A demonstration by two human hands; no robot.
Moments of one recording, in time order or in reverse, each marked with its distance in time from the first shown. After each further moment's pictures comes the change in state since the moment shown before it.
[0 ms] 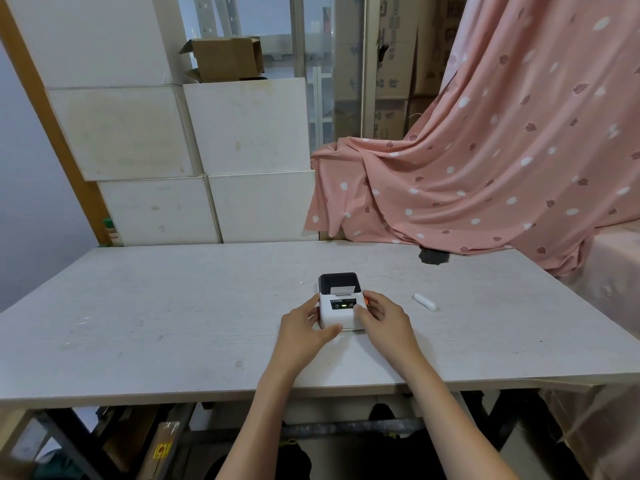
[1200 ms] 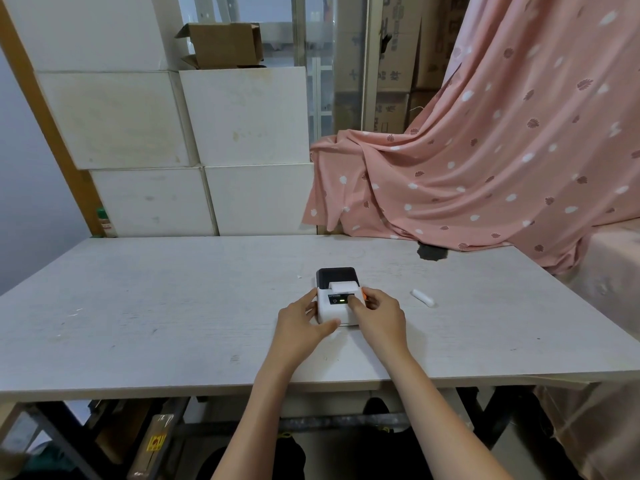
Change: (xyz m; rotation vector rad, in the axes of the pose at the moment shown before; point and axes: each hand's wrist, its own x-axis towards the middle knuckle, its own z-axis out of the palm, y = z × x) left_hand -0.002 0.005 0.000 -0.018 0.001 -0.012; right_hand 0.011 0.002 0.020 -0.025 0.177 0.051
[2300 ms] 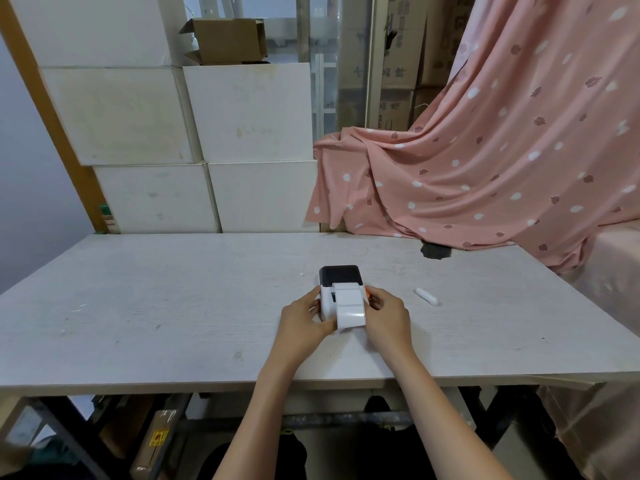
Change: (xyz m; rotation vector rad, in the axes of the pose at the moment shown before) left_hand 0.000 -0.001 -0.001 0.004 -0.014 0.061; right_hand -0.002 0.004 -0.004 0.047 -0.022 -0.045
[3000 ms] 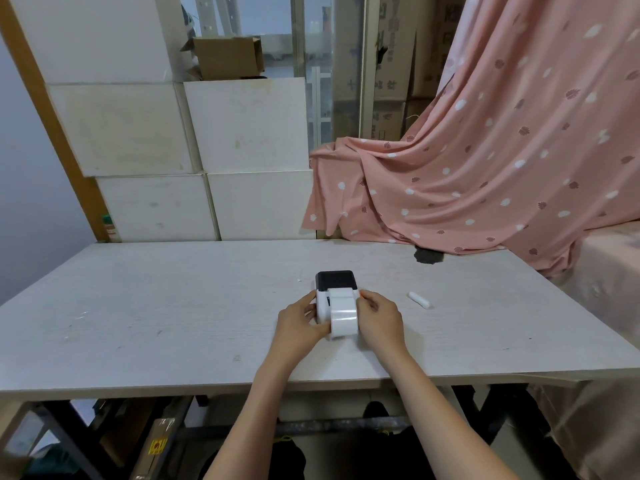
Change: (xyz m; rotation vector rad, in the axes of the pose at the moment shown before) left_hand 0.001 0.001 0.000 0.005 0.007 -0.038; right_hand -0.007 -0.014 -0.004 -0.037 0.023 0.034
